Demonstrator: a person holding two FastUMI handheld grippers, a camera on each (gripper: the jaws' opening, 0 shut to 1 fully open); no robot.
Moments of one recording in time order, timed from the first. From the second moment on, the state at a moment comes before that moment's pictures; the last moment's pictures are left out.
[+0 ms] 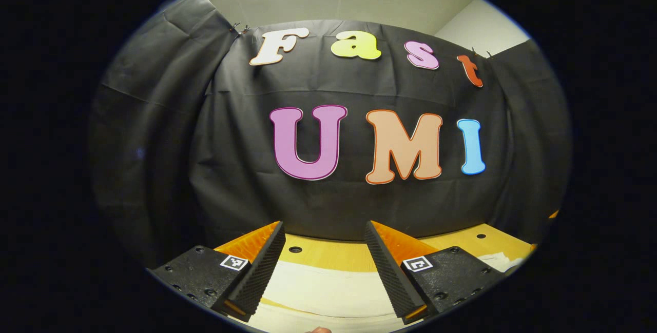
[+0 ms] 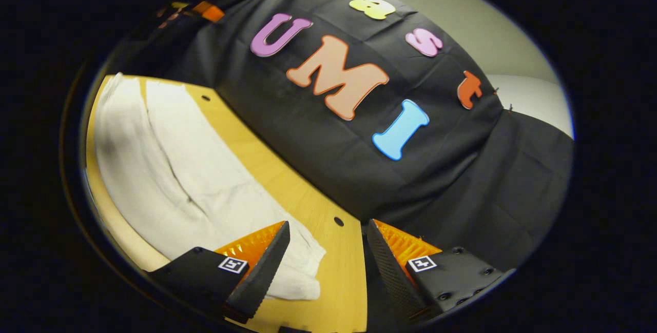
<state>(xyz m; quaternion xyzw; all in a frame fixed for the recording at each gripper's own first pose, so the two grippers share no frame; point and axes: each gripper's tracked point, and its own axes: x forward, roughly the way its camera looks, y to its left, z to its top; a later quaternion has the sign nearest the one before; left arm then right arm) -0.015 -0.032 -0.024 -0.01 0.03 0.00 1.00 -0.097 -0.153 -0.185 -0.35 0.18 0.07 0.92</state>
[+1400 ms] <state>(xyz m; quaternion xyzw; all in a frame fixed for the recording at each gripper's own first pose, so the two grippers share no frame) -0.047 0.002 -0.037 0.04 0.05 0.06 1.00 -0.144 -0.167 -0.364 -0.57 0.27 0.28 0.72</state>
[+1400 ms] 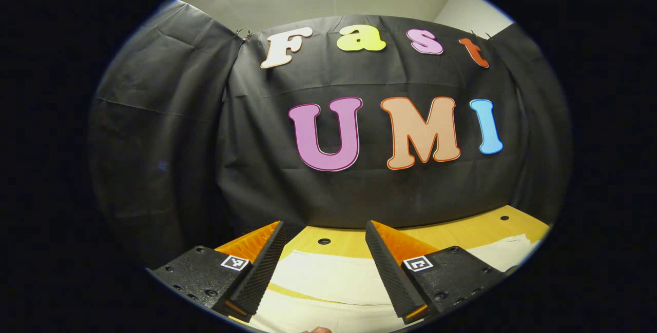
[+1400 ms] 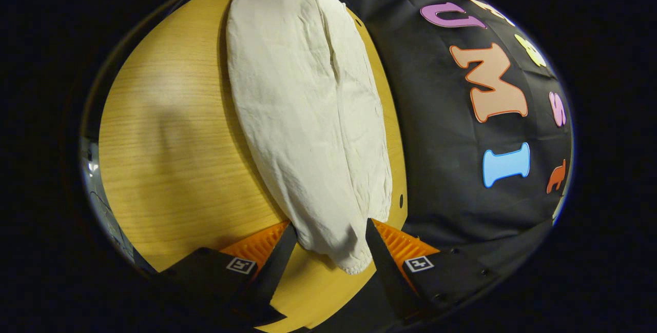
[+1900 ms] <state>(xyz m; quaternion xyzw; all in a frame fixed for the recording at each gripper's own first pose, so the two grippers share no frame) -0.052 0.017 -0.050 0.07 0.07 0.05 0.99 -0.143 -0.160 -0.389 -0.57 0.31 0.28 0.71</state>
